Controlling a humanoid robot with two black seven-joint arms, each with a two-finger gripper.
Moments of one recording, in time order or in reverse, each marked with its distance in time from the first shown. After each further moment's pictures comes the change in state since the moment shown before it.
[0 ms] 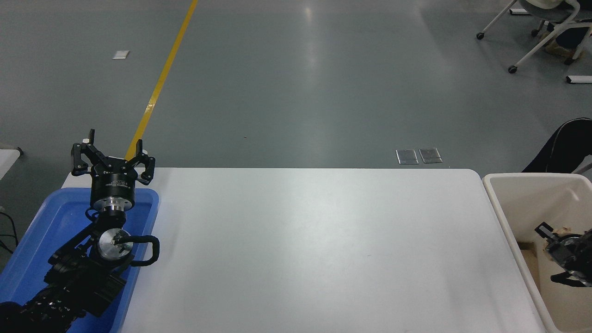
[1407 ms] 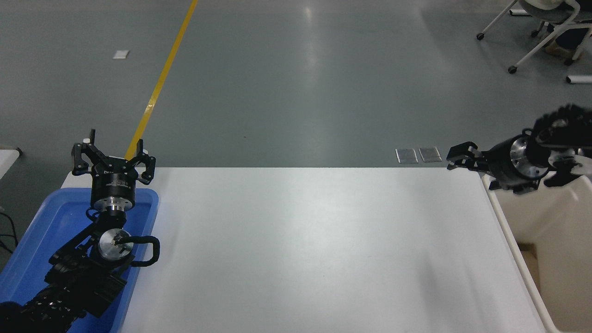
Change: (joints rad) left arm 0.000 0.000 0.000 0.000 0.004 -0.001 0.002; right arm 1.221 -0.220 -0.462 1.271 -0.011 0.306 0.010
